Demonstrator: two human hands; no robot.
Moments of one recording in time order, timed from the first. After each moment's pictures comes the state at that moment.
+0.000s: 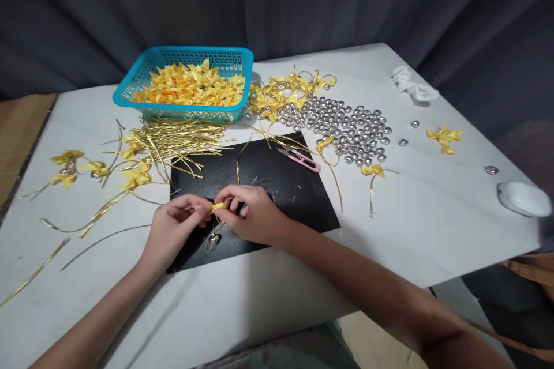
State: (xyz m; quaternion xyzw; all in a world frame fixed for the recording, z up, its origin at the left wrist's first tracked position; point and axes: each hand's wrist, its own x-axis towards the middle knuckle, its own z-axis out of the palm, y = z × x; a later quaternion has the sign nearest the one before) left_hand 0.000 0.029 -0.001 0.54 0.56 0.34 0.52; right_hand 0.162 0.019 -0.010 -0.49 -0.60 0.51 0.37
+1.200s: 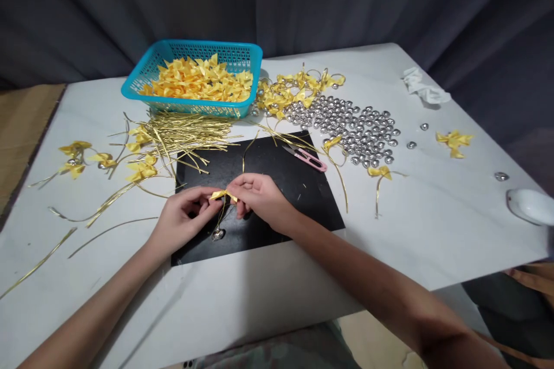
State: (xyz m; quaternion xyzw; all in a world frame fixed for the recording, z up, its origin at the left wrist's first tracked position) left_hand -0.009 0.036 -0.008 0.70 0.50 0.28 0.42; right_hand 0.166 0.032 -0.009 -0.46 -0.38 0.70 0.38
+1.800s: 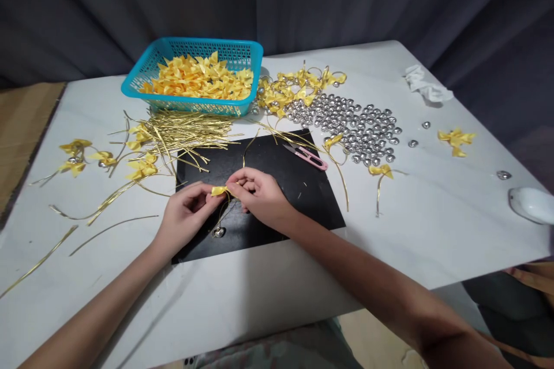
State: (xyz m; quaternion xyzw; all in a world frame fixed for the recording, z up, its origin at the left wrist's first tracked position) left_hand -0.003 0.034 -0.015 0.71 0.50 0.32 0.39; right_hand 0.163 0.033 -0.015 -0.48 -0.45 0.63 0.43
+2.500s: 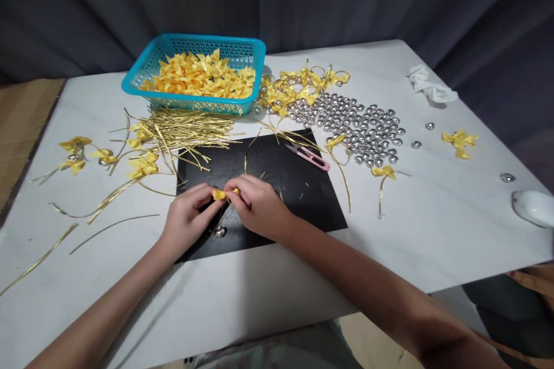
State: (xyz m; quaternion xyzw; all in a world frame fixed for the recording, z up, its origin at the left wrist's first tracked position) left_hand -0.006 0.032 -0.017 0.78 0.49 0.24 0.30; right_hand 0.162 0.024 -0.024 -0.46 -0.74 0.27 0.41
